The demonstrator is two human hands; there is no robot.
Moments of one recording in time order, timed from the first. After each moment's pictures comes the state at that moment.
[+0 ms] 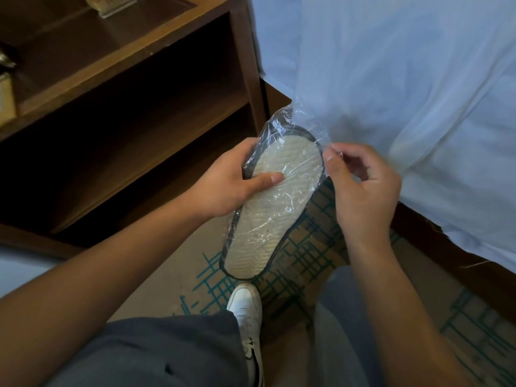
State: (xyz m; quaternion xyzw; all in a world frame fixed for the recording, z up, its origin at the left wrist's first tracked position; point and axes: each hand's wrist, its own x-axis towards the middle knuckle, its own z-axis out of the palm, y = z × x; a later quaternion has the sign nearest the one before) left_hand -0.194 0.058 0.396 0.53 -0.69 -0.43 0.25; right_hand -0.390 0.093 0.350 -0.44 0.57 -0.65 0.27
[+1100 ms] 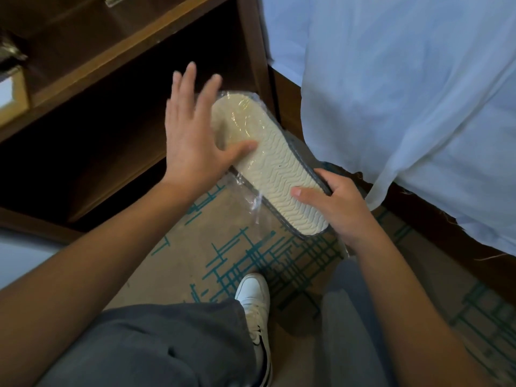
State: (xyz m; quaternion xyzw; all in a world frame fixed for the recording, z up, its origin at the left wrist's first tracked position) left_hand -0.160 0.046 0.406 0.62 -0.74 0.02 0.24; right_hand -0.388 0.097 0.323 -0.49 0.48 -0.42 0.60
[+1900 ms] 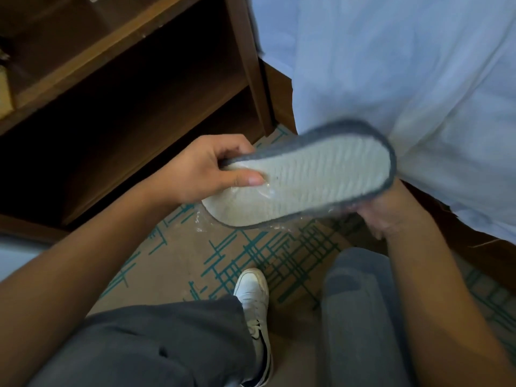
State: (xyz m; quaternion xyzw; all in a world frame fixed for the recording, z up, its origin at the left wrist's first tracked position) left_hand -0.164 0.060 0.413 0.43 -0.79 -0.40 0.18; right_hand -0.432 0.093 0.334 -0.35 0.40 -0.49 0.69
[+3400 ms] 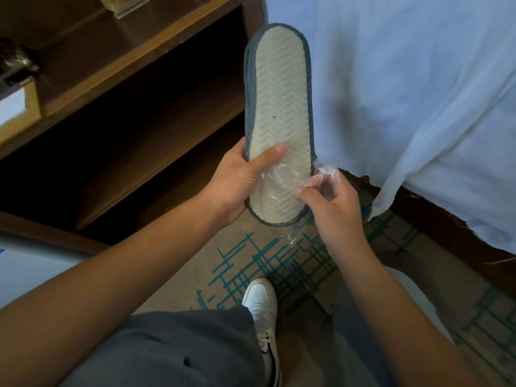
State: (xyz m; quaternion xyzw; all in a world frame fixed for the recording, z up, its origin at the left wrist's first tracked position) left_hand -0.196 0.063 0.389 0.51 -0.41 -0.63 0.41; right_hand -0.349 0.107 0.328 -0.40 0.47 -0.57 0.54
